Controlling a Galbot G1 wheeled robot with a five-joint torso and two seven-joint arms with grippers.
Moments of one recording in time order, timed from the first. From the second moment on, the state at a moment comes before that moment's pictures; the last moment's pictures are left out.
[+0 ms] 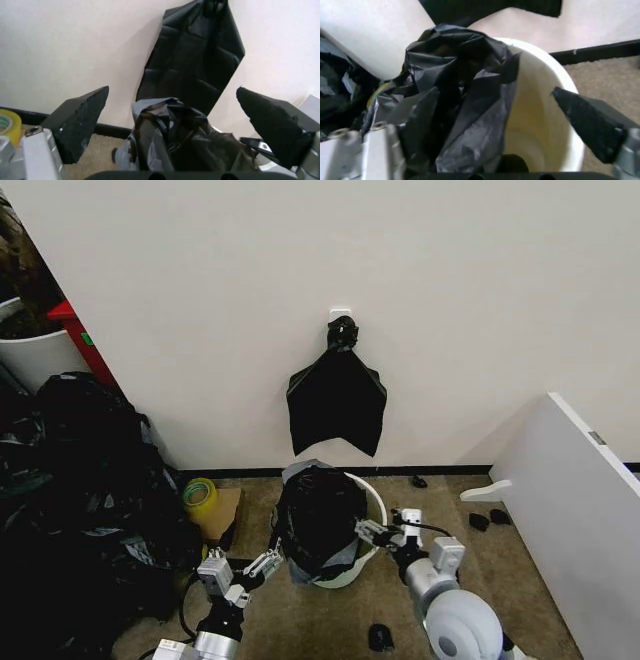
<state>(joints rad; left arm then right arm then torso) 1.76 -1.09 -0.21 -2.15 -0.49 -0.43 -0.19 -1.29 1.06 0.05 2.08 0.80 -0.27 0.41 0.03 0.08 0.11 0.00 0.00</state>
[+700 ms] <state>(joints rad) 1.53 -1.00 -0.14 -2.19 -0.64 -0.05 -0.43 -1.17 1.04 -0.01 1.98 0.88 -0.31 0.46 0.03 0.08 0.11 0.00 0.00</state>
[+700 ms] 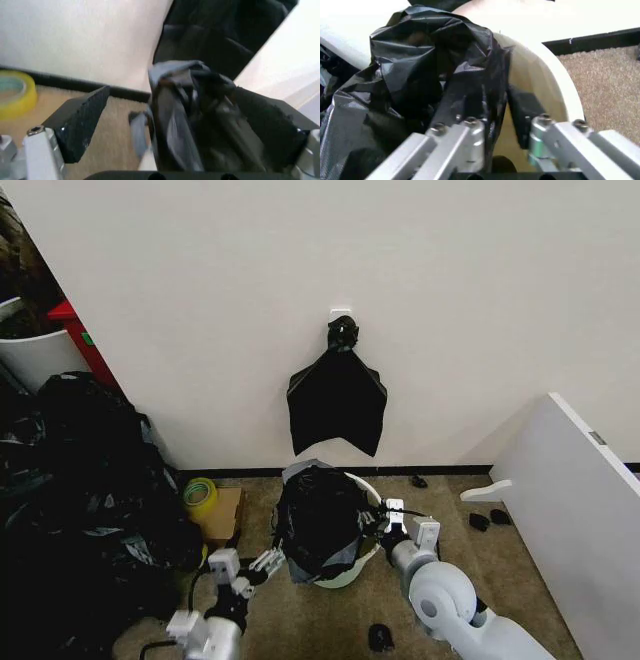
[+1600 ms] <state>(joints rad) 1.16 -1.04 -0.03 -2.02 -1.10 0.34 -0.65 -1.20 1.04 0.01 2.00 0.85 -0.32 0.48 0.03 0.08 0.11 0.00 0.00</state>
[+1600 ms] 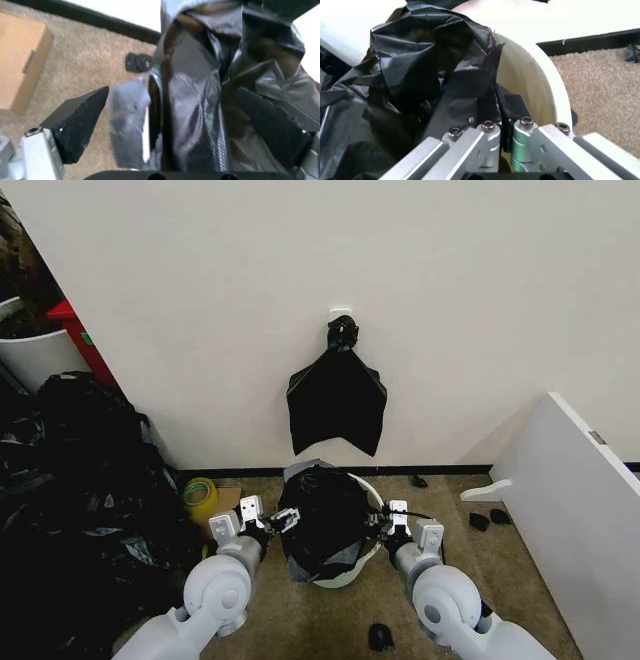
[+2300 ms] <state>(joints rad) 1.07 -1.14 -0.01 -1.93 -1.28 0.47 -0.84 -1.22 1.04 0.01 2.02 0.84 -0.31 0.48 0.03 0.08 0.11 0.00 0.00</state>
